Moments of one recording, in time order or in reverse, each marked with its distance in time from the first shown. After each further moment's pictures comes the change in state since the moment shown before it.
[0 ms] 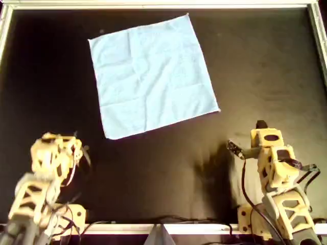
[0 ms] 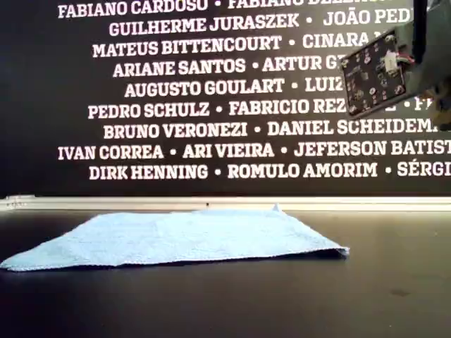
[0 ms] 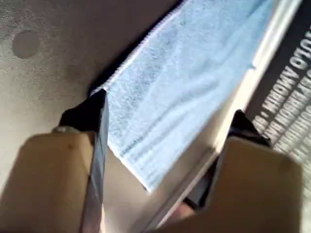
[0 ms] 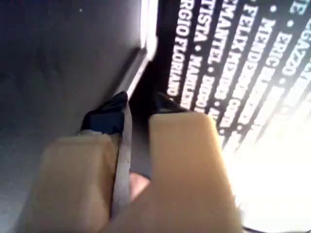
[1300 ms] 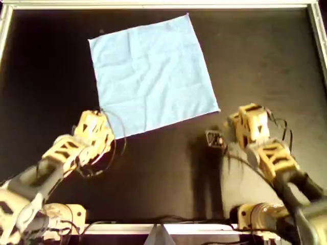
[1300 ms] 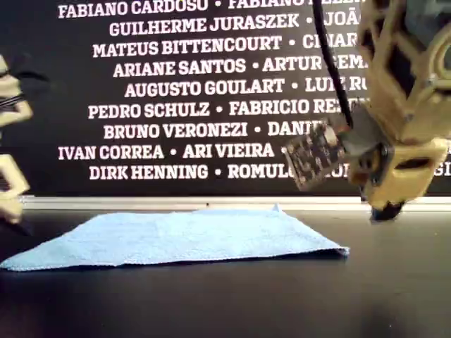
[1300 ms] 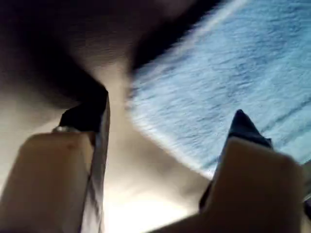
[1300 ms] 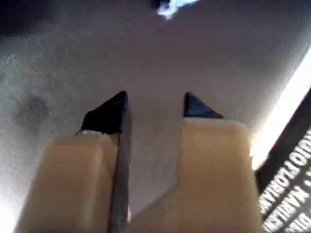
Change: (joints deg) left arm -16.3 -55.7 -33.0 -3.2 -1.1 -0.2; right arm -0.6 -74.4 -42.5 -0.4 -14.4 -0.8
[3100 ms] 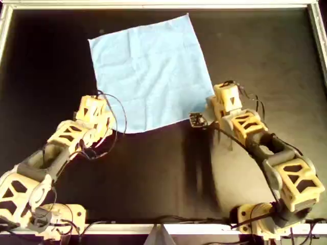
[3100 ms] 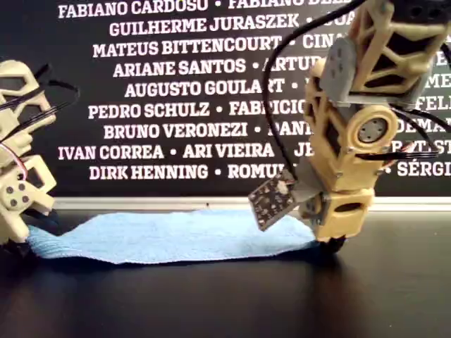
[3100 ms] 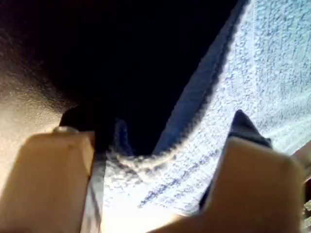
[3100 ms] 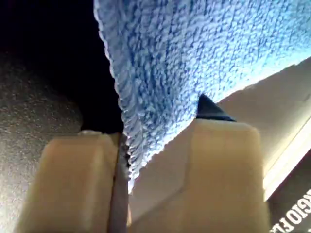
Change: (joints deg) left arm 4.2 -13.7 -11.1 -0.5 0.4 0.3; right arm 3.0 -34.9 -33.3 -0.1 -0.7 -0.1
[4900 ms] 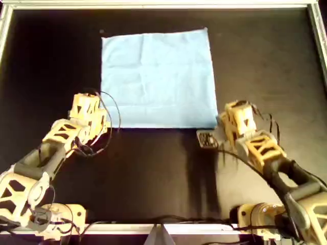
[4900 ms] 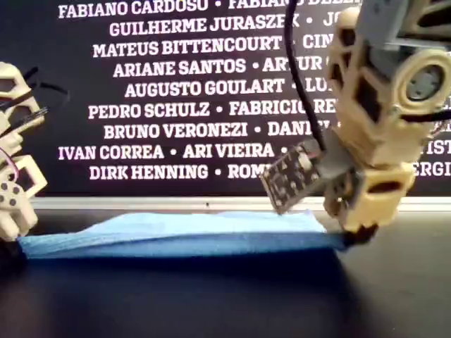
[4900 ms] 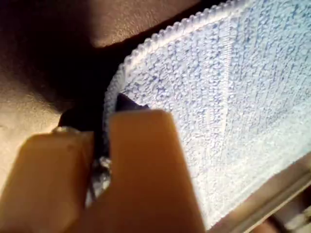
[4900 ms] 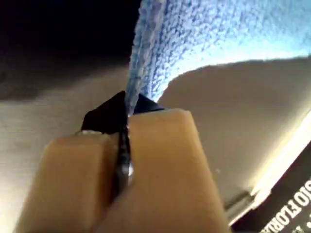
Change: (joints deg) left arm 4.3 1.8 -0.6 -0.1 0.2 4.7; right arm 1.5 29.1 30.8 0.0 0.7 0.6
